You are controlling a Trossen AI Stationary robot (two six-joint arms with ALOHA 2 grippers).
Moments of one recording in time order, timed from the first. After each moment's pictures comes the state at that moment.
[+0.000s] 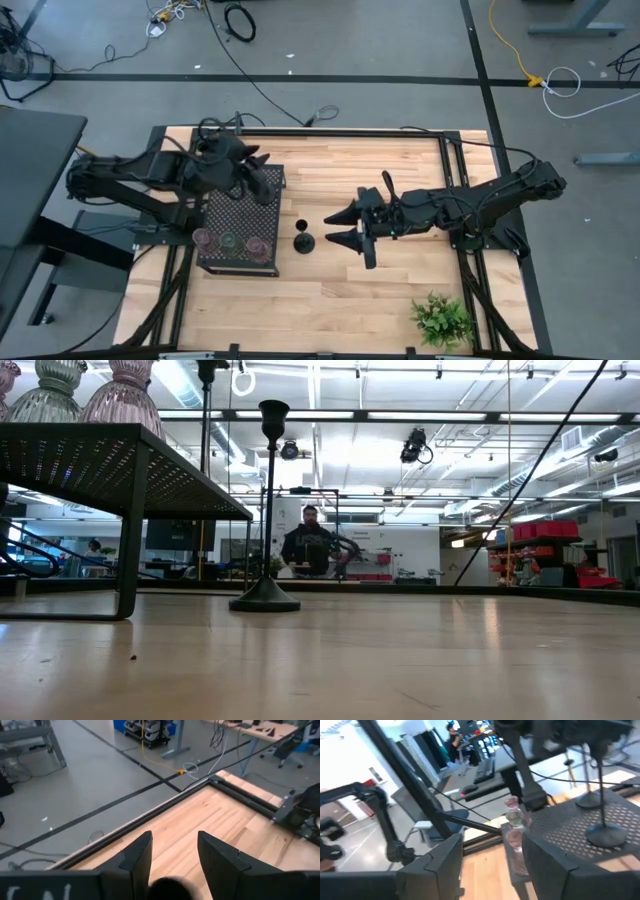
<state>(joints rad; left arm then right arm) -0.12 1.09 1.27 -0.74 -0.83 -0.54 0.33 1.41 1.31 -0.04 0.24 0.47</state>
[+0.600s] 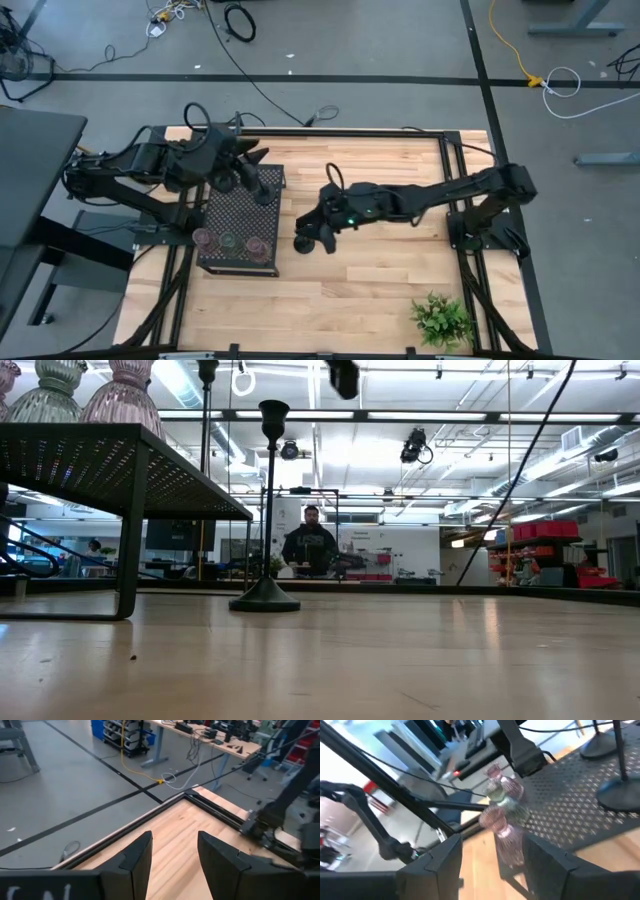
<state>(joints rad) -0.12 1.09 1.40 -0.74 -0.75 -0.50 0.15 1.65 1.31 0.08 -0.02 0.65</state>
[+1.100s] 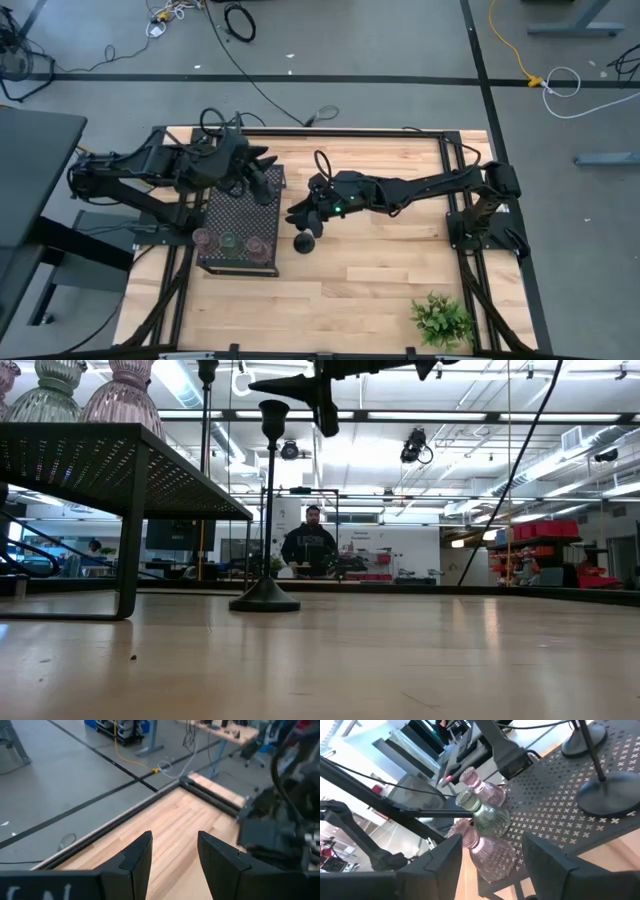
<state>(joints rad) -0.12 1.14 1.40 -0.74 -0.70 -0.51 0.04 1.75 1.31 0.19 -0.12 0.70</state>
